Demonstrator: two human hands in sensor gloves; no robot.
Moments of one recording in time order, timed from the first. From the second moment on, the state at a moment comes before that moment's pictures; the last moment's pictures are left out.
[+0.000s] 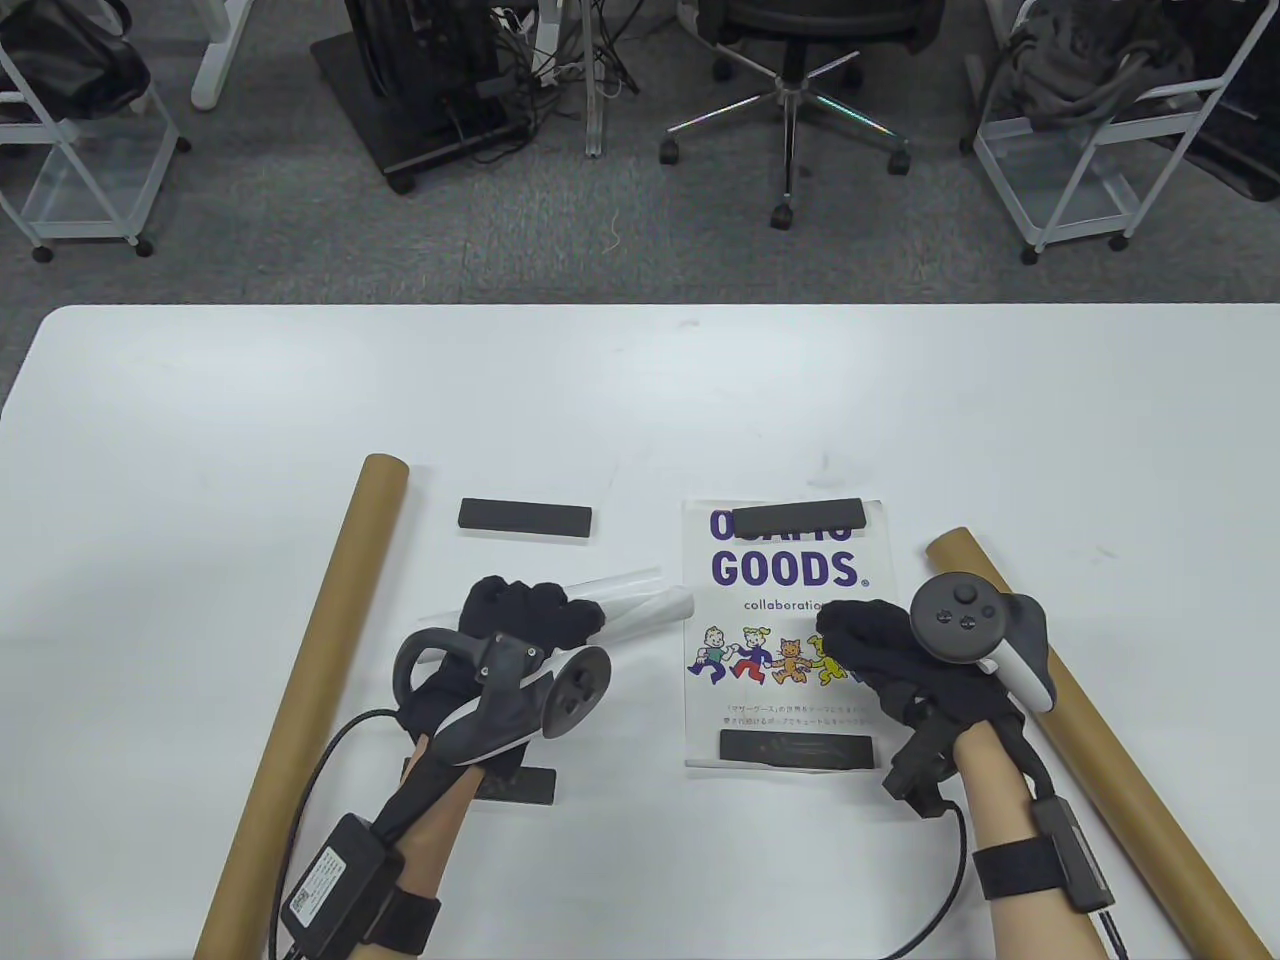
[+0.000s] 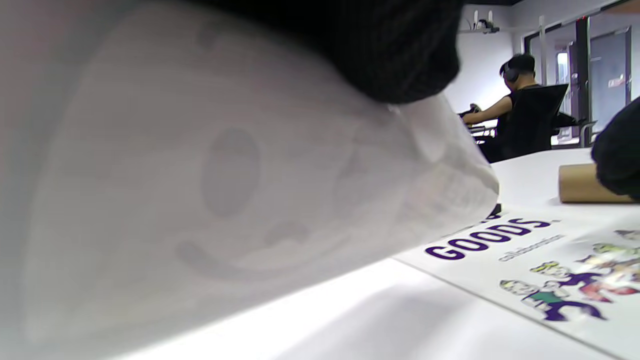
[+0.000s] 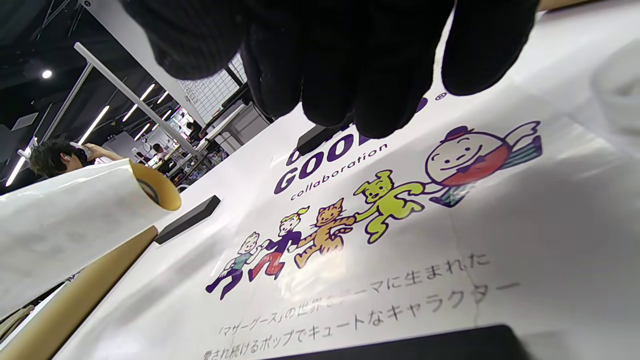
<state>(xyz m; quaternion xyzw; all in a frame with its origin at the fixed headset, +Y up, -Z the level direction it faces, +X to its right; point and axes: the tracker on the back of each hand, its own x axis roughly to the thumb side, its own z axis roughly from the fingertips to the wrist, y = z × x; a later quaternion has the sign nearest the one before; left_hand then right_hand) -0.121 -0.651 -0.219 0.08 -0.19 -0.07 0.98 0.217 -0.722 -0.250 0.08 0.15 0.93 0.33</state>
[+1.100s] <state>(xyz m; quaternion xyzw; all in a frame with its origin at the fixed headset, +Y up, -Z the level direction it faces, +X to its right) -0.106 -0.660 -0.207 0.12 -0.24 0.01 0.96 0.089 -0.675 -0.232 0.27 0.02 0.95 0.16</state>
